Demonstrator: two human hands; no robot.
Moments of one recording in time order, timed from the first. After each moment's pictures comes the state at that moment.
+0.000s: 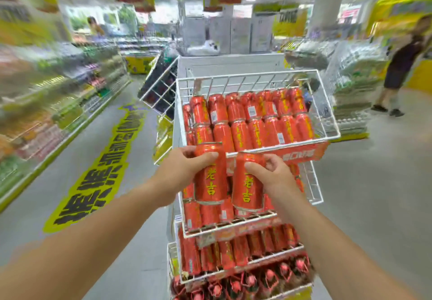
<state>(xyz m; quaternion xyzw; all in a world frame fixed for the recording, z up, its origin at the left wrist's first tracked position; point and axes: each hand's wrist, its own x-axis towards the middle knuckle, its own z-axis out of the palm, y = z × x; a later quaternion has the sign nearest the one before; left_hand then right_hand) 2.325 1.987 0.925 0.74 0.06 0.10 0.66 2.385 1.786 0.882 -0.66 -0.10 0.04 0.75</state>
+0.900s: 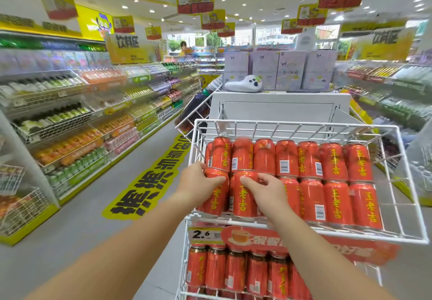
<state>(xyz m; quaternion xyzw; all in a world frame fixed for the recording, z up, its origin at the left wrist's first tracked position) 2.475 1.985 0.949 0.82 0.30 0.25 0.43 2.587 1.842 0.906 -0.74 -0.17 0.13 0.64</state>
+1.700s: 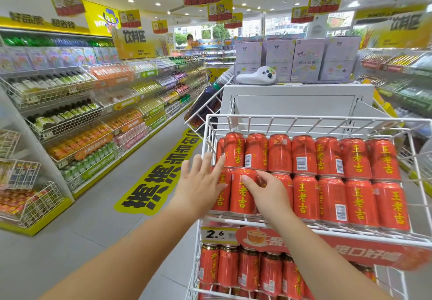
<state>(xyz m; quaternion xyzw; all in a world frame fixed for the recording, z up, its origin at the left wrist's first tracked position) 2.466 2.018 0.921 0.95 0.21 0.13 -0.18 2.577 1.873 0.895 -0.78 -0.22 0.08 0.59</state>
